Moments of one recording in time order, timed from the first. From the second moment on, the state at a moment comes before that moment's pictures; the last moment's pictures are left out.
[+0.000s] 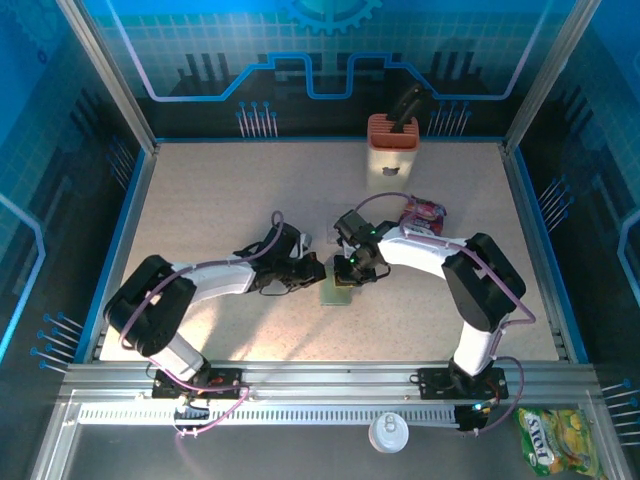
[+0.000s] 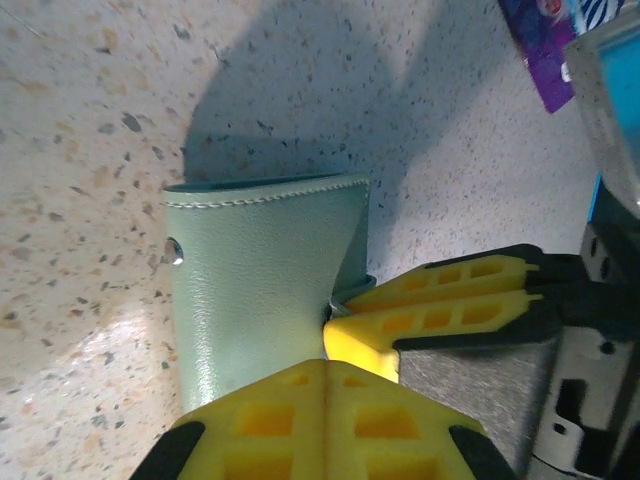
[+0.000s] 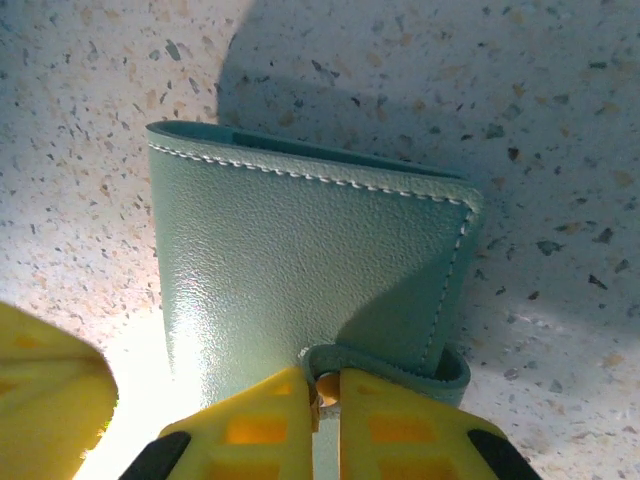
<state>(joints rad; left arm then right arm) -0.60 1.60 0.73 0.02 0.46 -0.96 0.68 1.79 1.10 -0.62 -0.28 0.63</state>
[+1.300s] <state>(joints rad) -0.57 1.73 0.70 0.16 0.56 -1.09 0.54 1.69 0.88 -0.35 -0.53 0.67</state>
